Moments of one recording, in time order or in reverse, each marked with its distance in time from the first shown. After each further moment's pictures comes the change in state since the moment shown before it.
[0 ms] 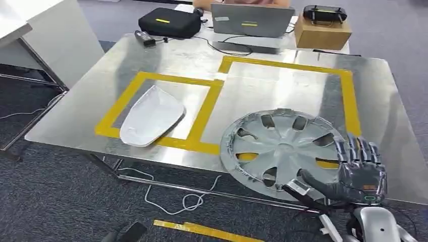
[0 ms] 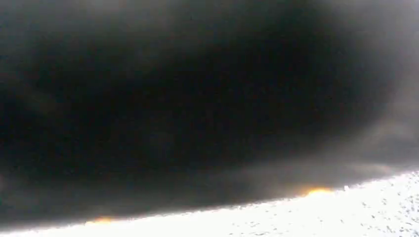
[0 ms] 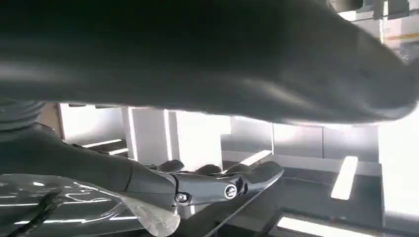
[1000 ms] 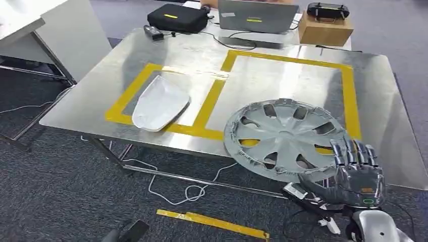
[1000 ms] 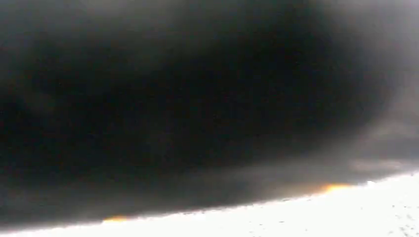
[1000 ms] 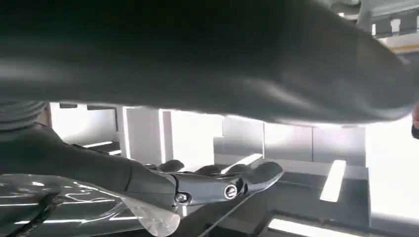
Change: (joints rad) left arm -0.012 -0.011 0.000 0.000 0.010 0.004 0.002; right arm 0.029 -0.005 0.011 -0.042 0.000 0.035 0.003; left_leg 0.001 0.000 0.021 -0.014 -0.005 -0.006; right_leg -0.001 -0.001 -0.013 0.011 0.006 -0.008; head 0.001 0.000
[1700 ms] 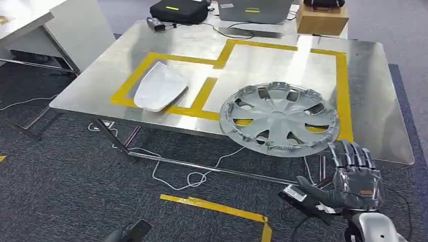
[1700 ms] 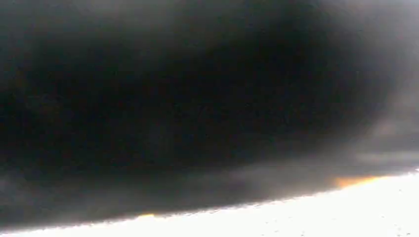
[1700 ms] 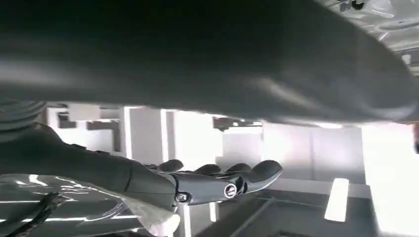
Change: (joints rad) left arm -0.002 0.002 0.000 0.000 0.001 0.004 0.009; right arm 0.049 0.084 -0.067 -0.031 -0.046 0.043 -0.102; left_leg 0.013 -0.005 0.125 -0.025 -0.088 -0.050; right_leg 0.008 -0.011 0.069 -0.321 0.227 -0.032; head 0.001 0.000
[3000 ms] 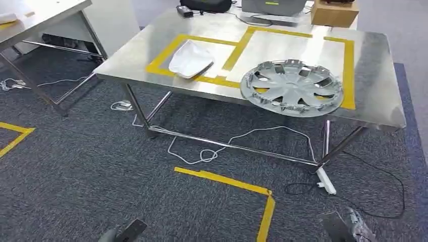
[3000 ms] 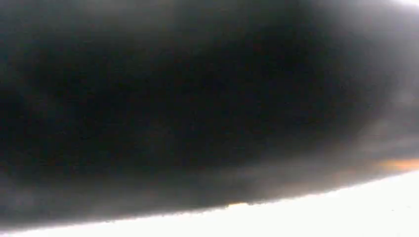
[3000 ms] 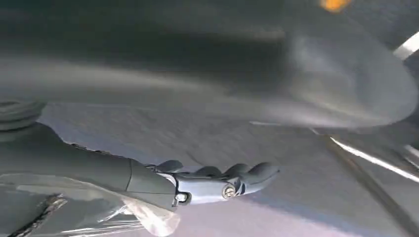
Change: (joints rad) left arm 0.019 0.025 0.001 0.000 0.030 0.018 0.013; right arm 0.204 0.482 -0.455 0.274 -0.725 0.316 -0.295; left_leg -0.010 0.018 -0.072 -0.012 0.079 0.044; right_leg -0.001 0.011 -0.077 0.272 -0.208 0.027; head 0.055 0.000
